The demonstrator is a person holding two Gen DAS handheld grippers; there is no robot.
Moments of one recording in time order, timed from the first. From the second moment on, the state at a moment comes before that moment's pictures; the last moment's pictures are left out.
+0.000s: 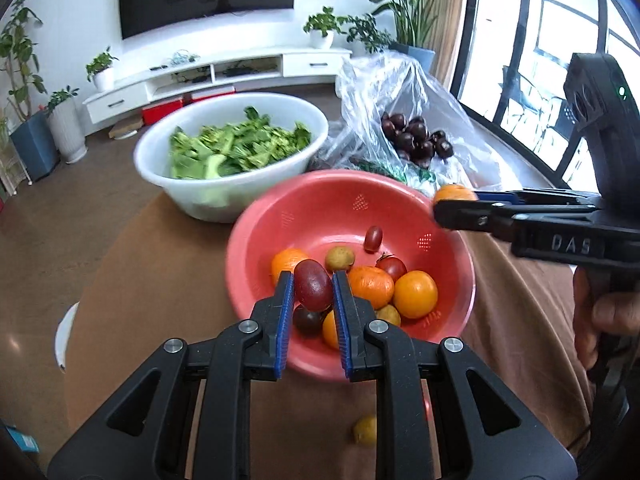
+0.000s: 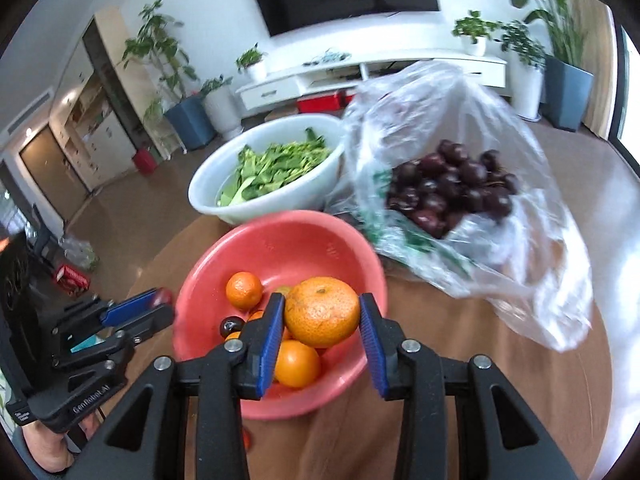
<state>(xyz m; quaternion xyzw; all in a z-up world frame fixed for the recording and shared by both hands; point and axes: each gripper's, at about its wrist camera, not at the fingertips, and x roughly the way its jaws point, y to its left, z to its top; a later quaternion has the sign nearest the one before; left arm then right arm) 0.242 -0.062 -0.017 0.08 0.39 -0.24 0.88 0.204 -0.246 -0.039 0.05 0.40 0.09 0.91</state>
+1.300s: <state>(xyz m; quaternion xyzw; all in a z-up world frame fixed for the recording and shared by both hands) 0.270 -0.085 -0.059 0.09 0.41 -0.23 0.88 0.227 -0.216 -0.075 -0.02 0.43 0.09 0.90</state>
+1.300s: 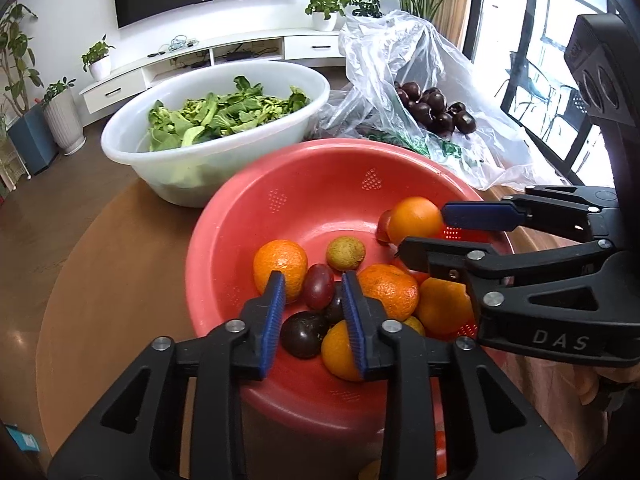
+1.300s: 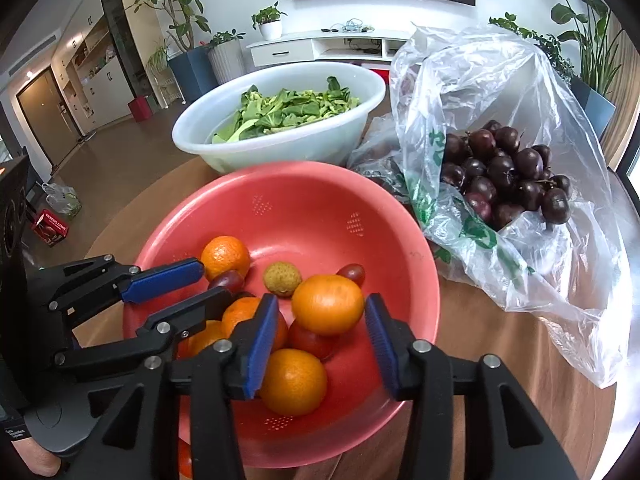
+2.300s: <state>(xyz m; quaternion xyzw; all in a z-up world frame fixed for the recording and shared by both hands) 0.101 0.025 -0.053 0.00 0.39 -0.20 0.90 0.099 -0.167 -0.099 -0.04 0.42 0.16 0.89</state>
